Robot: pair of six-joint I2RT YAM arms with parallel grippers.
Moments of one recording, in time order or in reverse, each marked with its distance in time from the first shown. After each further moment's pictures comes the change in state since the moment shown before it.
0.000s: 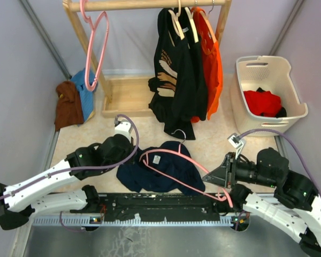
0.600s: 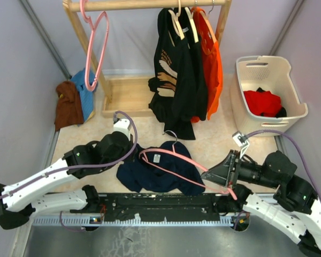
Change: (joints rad) left arm 0.000 0.010 0.062 -0.024 0.000 0.001; right arm 0.000 -0.058 -0.073 0.224 -0.043 0.037
